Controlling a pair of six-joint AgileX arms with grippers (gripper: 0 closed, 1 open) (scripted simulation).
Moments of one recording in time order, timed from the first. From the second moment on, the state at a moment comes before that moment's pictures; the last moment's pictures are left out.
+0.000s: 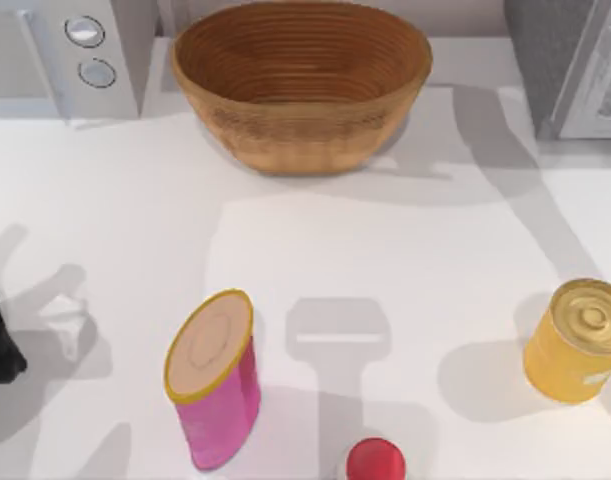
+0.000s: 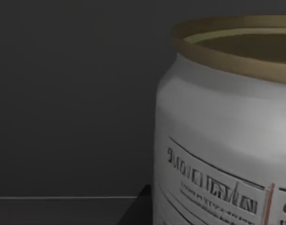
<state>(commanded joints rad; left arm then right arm) 0.00 0.00 0.00 0.00 0.00 0.00 0.34 1.73 2.10 -0.37 0.38 0.01</state>
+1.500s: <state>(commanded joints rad) 0.00 0.00 0.00 0.00 0.00 0.00 0.69 1.37 2.10 -0.73 0.72 0.01</state>
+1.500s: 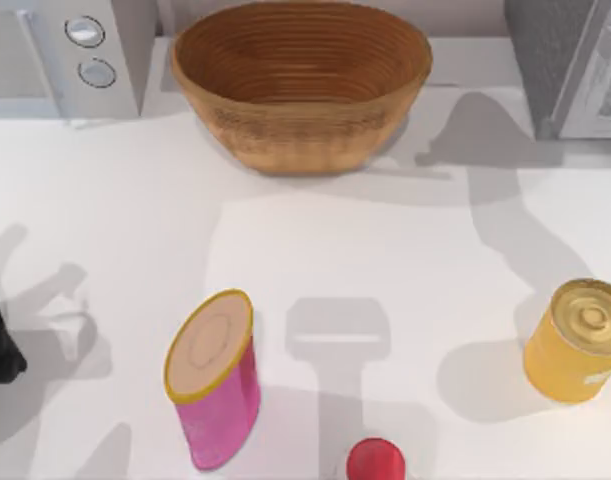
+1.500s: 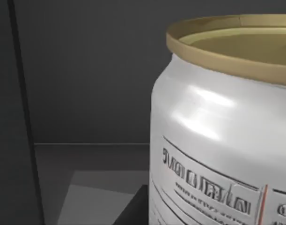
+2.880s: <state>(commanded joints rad) 0.00 0.00 0.00 0.00 0.00 0.00 0.13 0.28 0.34 -0.15 0.14 0.00</state>
